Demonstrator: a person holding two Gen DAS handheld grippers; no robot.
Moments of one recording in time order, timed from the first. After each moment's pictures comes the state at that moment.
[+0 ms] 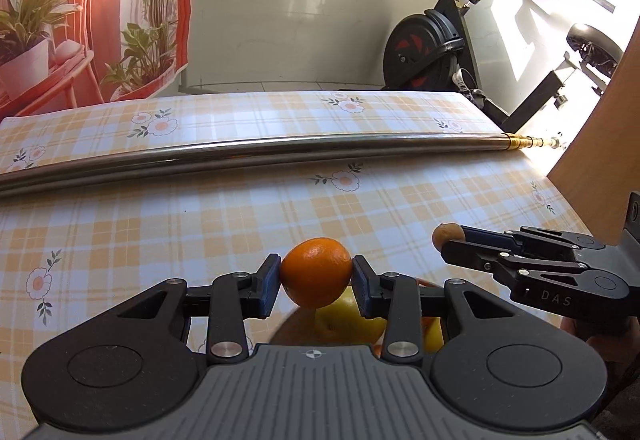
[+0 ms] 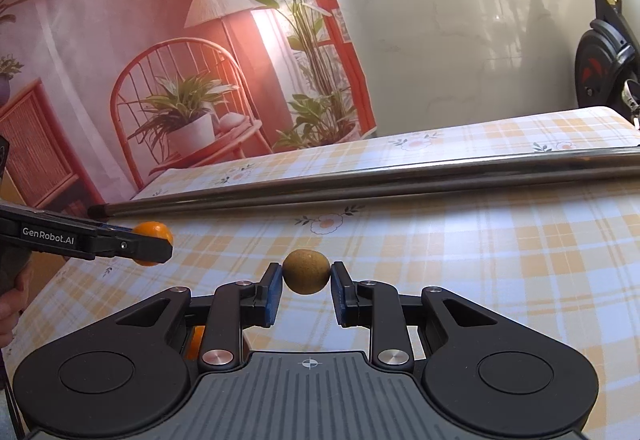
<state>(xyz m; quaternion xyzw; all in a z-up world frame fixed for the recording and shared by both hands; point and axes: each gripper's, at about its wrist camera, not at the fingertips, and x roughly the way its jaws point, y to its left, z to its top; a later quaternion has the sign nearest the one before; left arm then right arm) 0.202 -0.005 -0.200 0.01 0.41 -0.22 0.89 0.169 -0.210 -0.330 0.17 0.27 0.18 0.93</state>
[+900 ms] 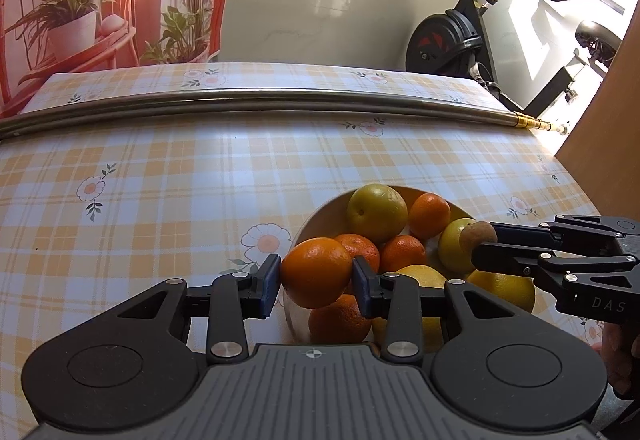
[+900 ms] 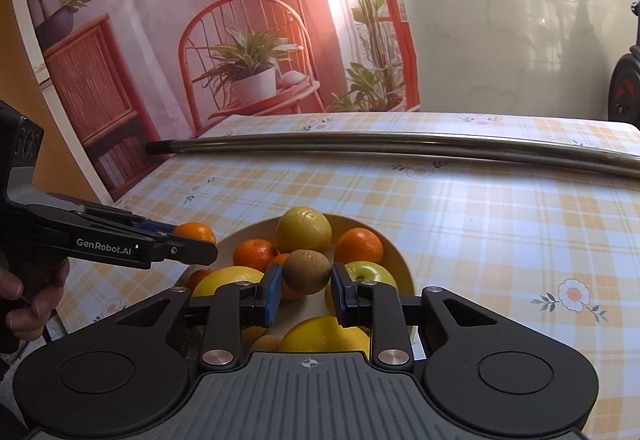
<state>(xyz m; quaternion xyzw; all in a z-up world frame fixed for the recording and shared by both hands) 0.140 0.036 -0.213 0.00 0.41 -0.19 0.89 0.083 -0.144 -0.289 0.11 0.31 0.23 0.92</state>
